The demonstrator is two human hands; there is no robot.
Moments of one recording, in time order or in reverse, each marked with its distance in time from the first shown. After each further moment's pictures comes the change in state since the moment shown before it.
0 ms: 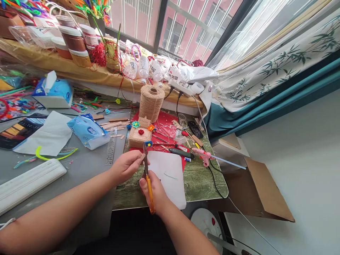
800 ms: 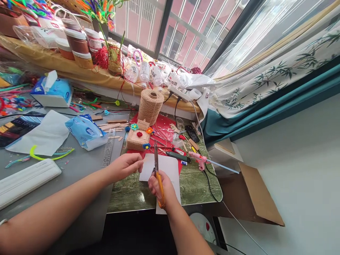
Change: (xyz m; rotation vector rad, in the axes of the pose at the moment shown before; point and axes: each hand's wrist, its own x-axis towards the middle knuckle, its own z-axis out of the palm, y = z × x) left_hand 0.004 -0.007 -0.006 -0.156 -0.184 -0.173; right_hand 0.000 -0.018 -0.033 0.149 0.154 0.103
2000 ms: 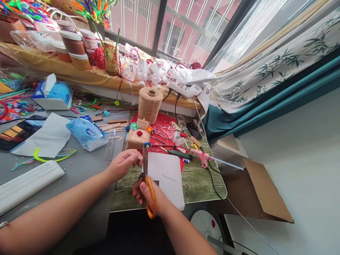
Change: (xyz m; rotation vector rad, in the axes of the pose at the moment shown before) left_hand 0.006 -0.015 0.014 -0.408 0.243 0.040; right_hand -0.009 0.025 0.026 0.089 -0.353 -0.048
